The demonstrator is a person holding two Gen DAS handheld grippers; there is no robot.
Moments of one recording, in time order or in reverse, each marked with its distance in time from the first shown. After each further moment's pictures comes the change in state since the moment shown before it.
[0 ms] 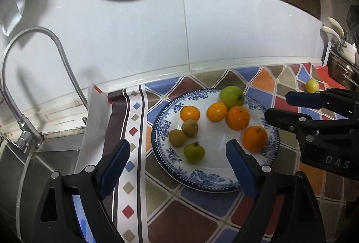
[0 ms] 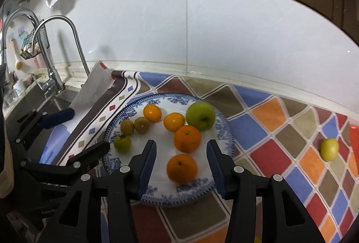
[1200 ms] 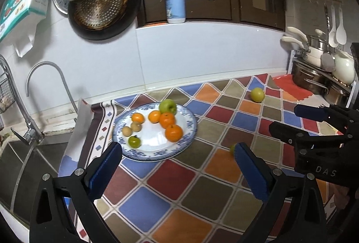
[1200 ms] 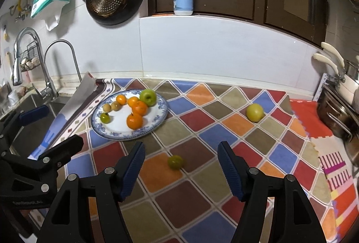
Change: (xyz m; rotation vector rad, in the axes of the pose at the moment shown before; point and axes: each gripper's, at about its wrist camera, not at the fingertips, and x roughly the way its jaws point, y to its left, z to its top) left arm -0.124 -0.115 -0.021 0.009 -0.115 -0.054; right arm -0.159 -0.069 -0.091 0.083 -0.104 -0.149
